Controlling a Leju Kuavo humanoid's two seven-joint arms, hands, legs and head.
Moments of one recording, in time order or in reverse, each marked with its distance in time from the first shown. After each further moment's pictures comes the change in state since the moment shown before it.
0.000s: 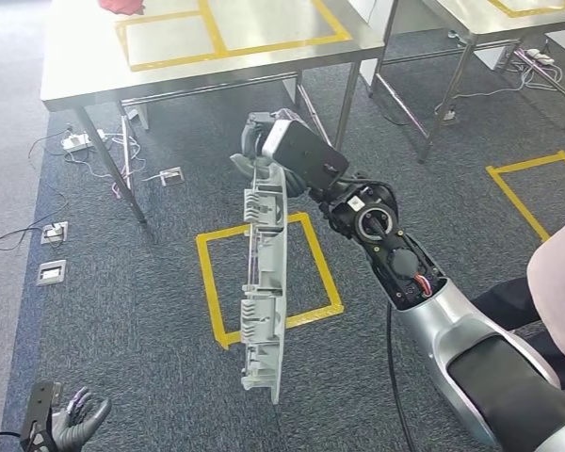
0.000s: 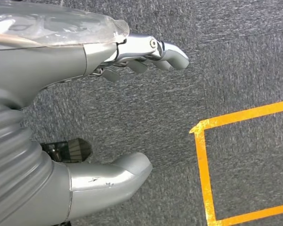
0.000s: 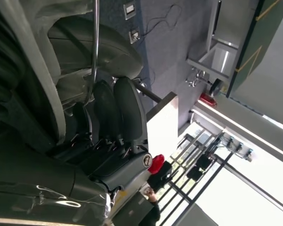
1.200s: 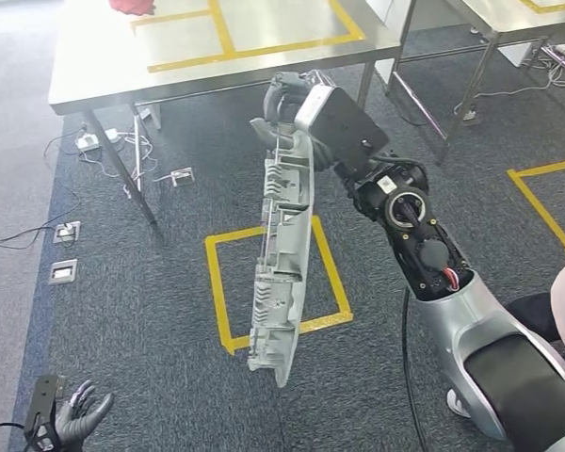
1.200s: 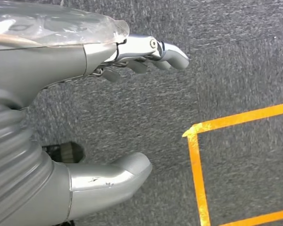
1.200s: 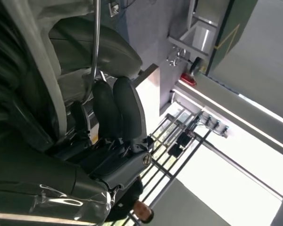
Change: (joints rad) left arm -0.004 0.012 0.000 -0.001 -0.008 0.002 -0.002; right arm -0.041 -0.020 -0.043 -0.126 -0.002 0.004 0.036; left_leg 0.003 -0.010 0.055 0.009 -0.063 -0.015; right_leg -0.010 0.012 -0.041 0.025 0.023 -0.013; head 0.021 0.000
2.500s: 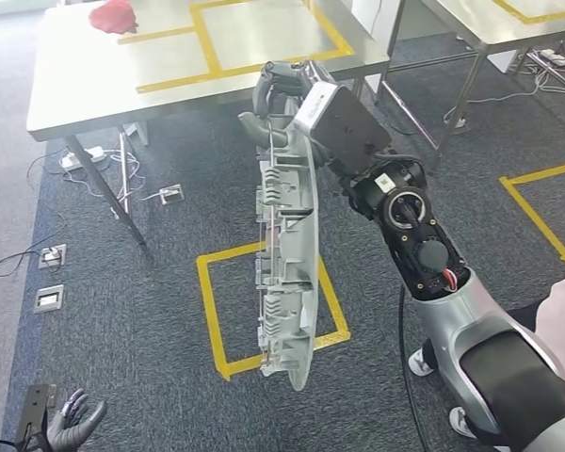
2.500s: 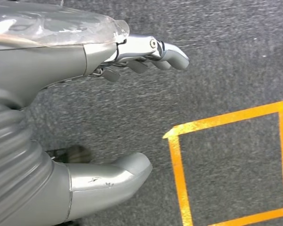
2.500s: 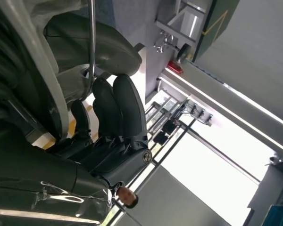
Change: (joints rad) left arm -0.001 -0.003 0.000 -0.002 -0.003 0.004 0.009; right arm 0.019 -0.019 -0.019 -0.101 0.000 -0.001 0.015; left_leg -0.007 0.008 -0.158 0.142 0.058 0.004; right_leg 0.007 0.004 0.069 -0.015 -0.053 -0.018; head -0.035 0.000
